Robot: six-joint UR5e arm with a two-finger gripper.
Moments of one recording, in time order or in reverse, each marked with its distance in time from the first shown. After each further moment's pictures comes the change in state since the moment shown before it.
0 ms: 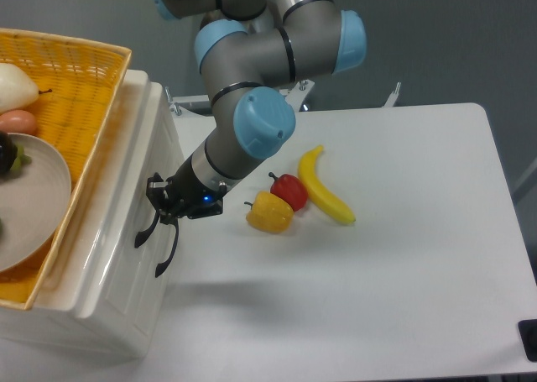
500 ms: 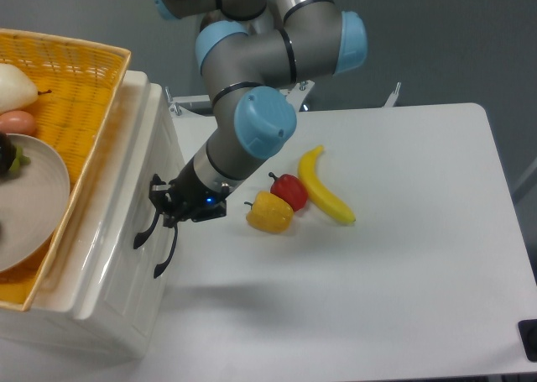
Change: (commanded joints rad) arm 0.064 0.003 -0.002 0.015 0.038 0.000
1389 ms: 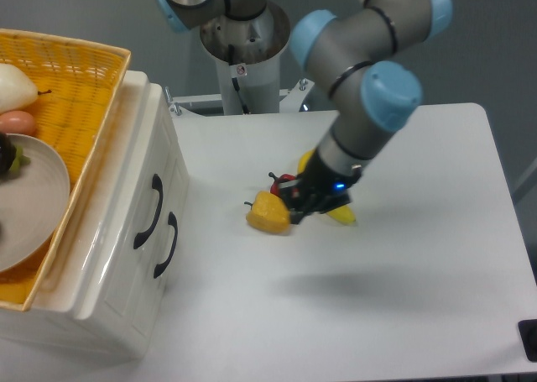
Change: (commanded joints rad) arm 0.302 -0.018 0.000 0.074 0.224 0.288
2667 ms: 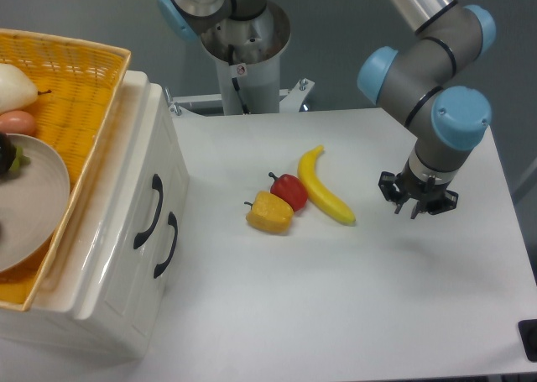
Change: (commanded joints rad) arm 0.071 -0.149 0.000 0.160 0.396 0.502
